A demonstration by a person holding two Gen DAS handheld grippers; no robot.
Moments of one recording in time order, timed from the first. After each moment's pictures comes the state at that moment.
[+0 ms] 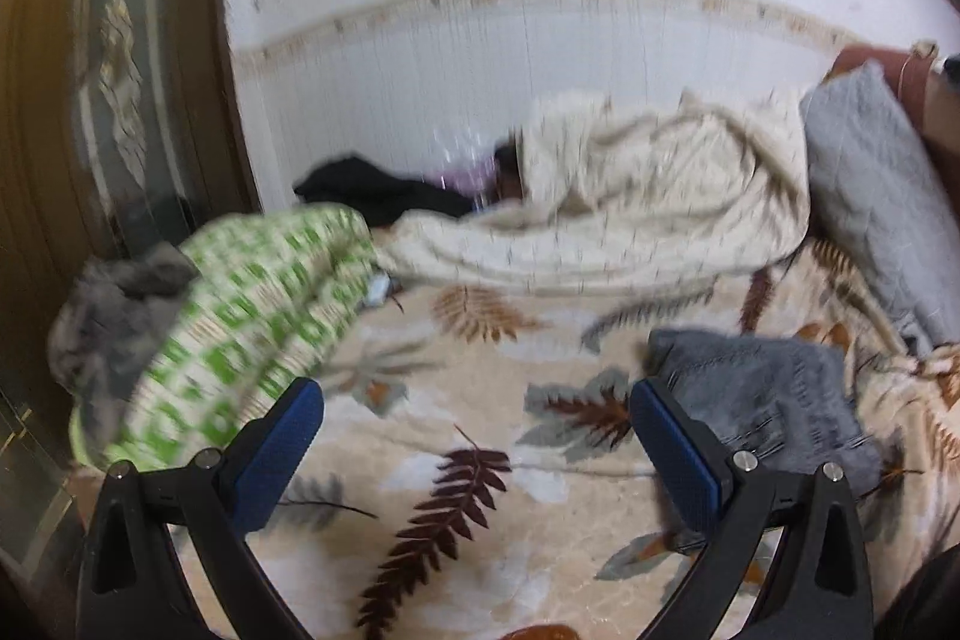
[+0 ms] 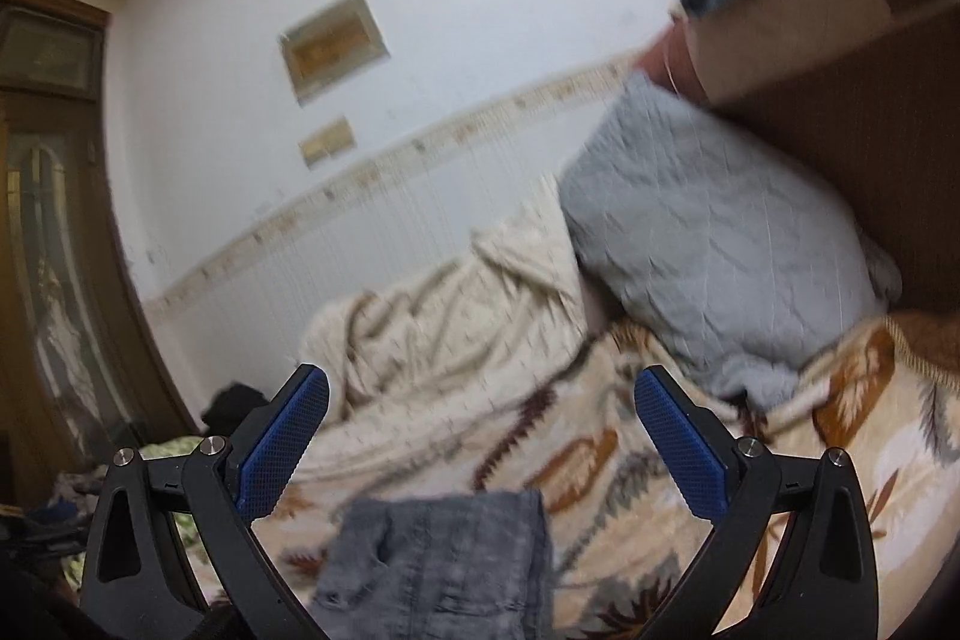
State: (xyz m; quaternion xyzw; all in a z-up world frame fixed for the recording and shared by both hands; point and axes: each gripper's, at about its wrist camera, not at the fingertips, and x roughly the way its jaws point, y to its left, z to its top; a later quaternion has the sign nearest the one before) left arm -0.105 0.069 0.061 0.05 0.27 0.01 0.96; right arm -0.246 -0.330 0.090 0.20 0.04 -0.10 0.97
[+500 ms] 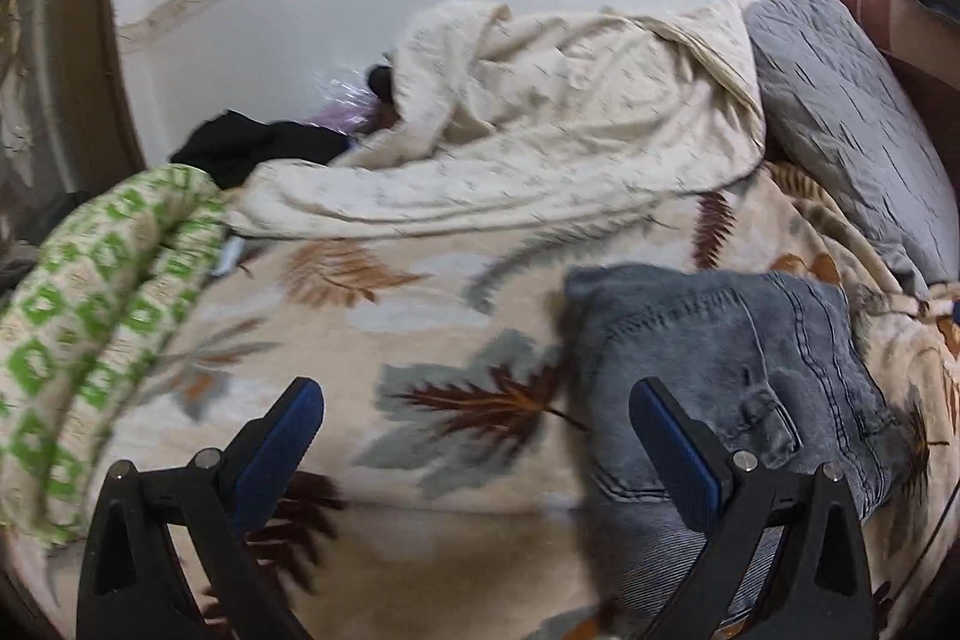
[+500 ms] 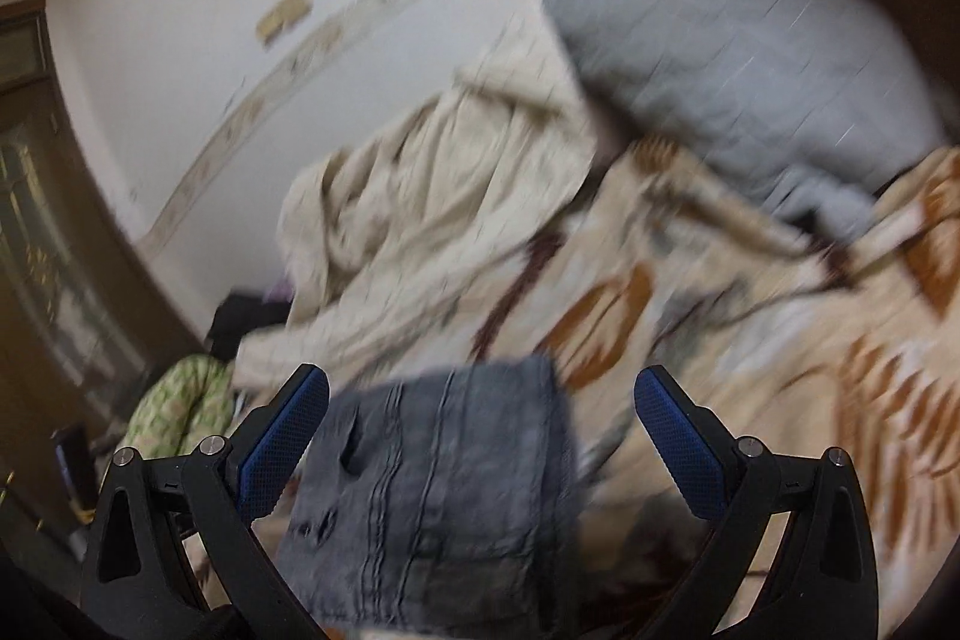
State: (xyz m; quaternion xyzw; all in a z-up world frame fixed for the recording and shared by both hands) left arm -0.030 -0.011 -0.021 0.07 0.31 -0.08 0.94; right arm -0.159 -0.341 0.009 0.26 0.21 -0.03 0.94
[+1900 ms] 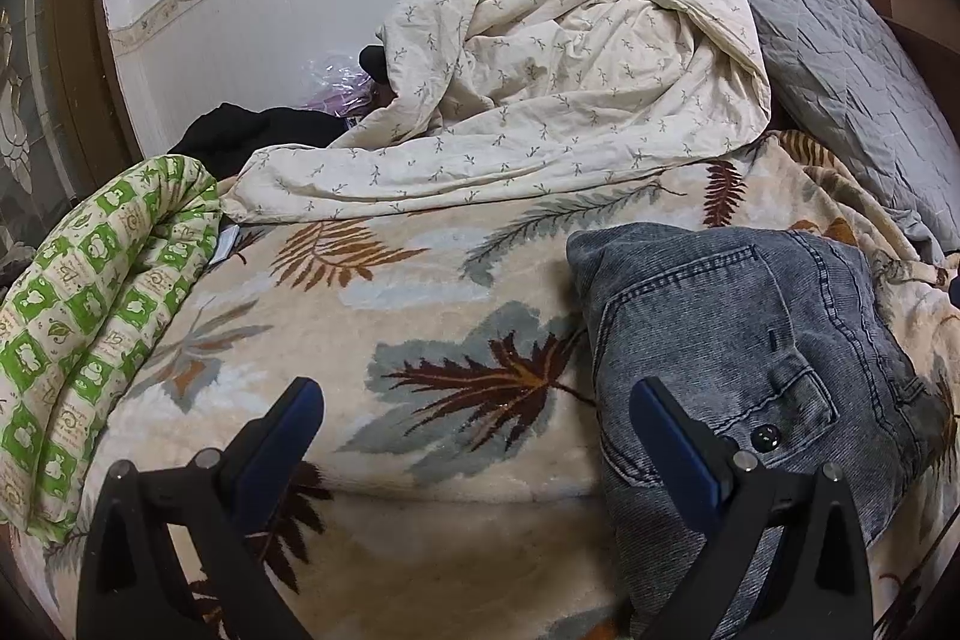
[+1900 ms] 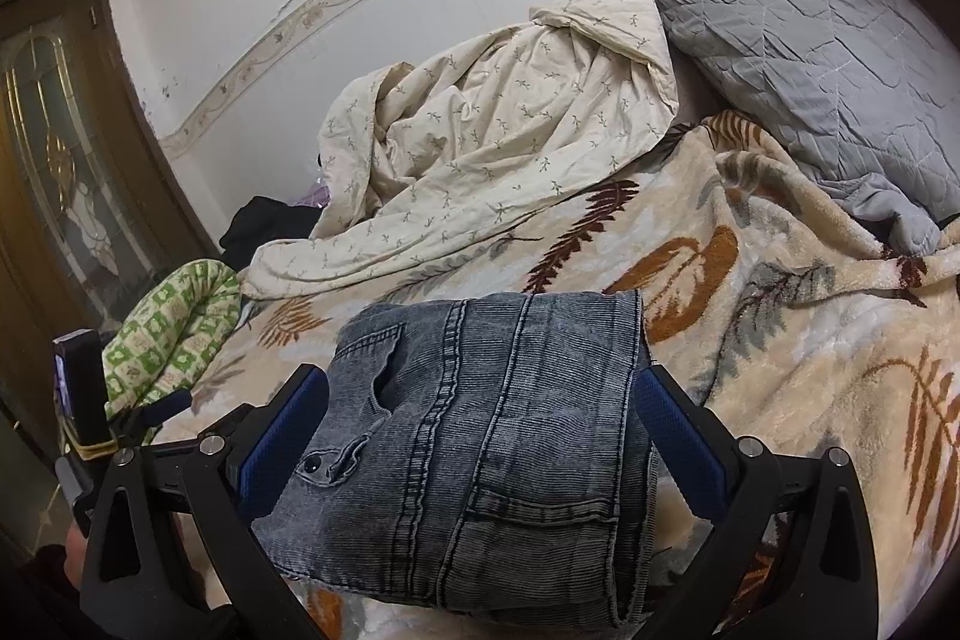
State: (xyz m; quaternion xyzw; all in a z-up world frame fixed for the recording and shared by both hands) left arm -0.026 -0.016 -0.037 0.09 0.32 -0.07 0.94; right arm -0.139 -0.289 -0.001 0.18 0.25 0.01 0.95
